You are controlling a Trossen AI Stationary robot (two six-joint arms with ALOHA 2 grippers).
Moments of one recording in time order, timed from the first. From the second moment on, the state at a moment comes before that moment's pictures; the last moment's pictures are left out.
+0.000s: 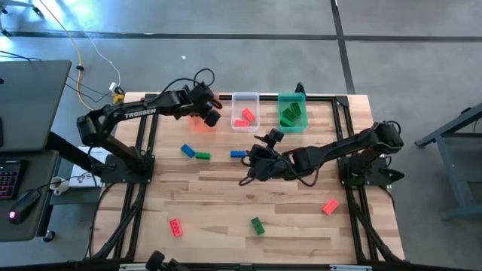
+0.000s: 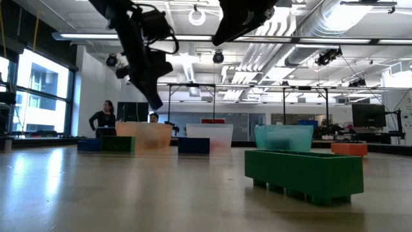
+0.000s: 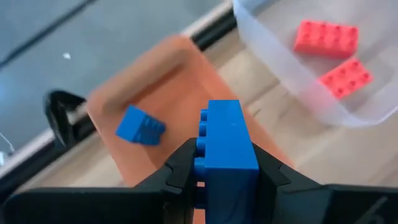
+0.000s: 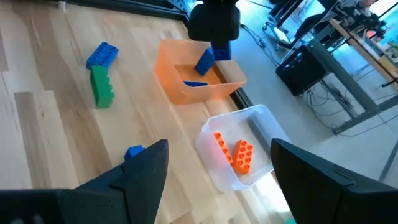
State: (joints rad) left arm 0.66 1.48 1.08 -0.63 -0.34 -0.26; right arm 0.25 1.66 1.33 -0.47 0.89 0.15
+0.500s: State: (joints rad) left arm 0.74 1.51 0.99 -0.56 -0.17 -0.26; right arm 0.25 1.66 1.33 -0.47 0.86 0.16
